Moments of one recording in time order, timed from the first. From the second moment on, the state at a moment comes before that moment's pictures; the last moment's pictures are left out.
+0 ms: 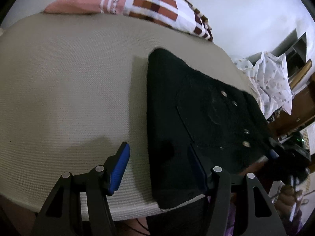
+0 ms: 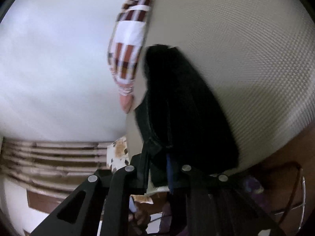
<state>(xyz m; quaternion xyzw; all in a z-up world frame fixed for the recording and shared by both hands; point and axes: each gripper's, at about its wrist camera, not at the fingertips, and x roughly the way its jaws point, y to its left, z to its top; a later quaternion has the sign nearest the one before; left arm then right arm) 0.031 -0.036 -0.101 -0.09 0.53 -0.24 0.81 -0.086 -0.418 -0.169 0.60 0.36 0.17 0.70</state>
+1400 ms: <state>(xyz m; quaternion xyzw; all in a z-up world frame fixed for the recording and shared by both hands) 0.031 -0.029 -0.097 -0.07 0.52 -0.28 0.81 -0.073 -0.456 -0.144 0.44 0.41 0.14 0.79</state>
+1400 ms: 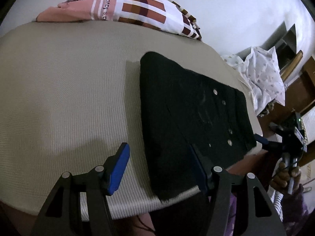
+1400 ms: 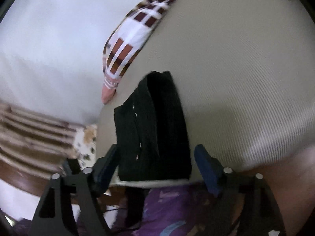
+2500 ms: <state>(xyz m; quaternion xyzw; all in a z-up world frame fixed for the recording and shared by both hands) 0.078 -0.108 -0.129 0.08 0.52 -0.30 0.80 0.008 -0.432 -0.179 0.37 0.44 0.23 0.78</state>
